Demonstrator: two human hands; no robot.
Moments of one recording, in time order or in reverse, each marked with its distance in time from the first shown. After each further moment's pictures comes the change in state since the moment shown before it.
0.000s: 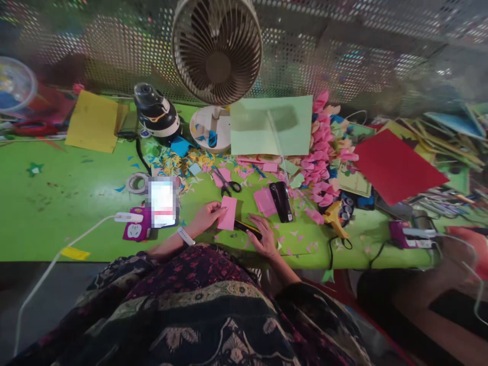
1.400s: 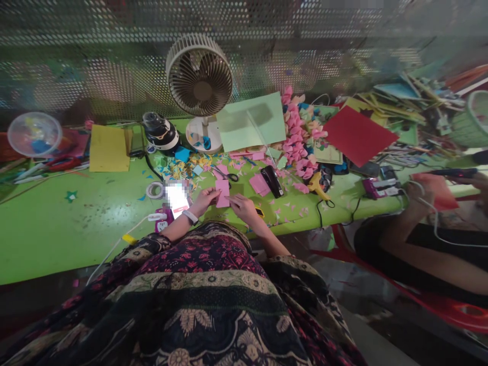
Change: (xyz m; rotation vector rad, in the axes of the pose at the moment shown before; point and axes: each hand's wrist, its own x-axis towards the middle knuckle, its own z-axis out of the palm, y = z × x) left_hand -0.009 0.061 -0.033 -0.209 -0.054 -0.156; right_hand 0.064 -0.088 0.037 -0.131 -0.081 0.044
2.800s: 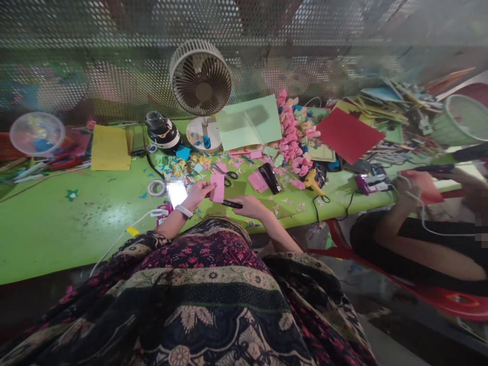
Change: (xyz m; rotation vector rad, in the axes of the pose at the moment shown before) left_hand -0.002 0.020 -0.018 0.132 0.034 0.177; right_hand 0.004 -0.032 -0.058 -0.125 -0.421 0.073
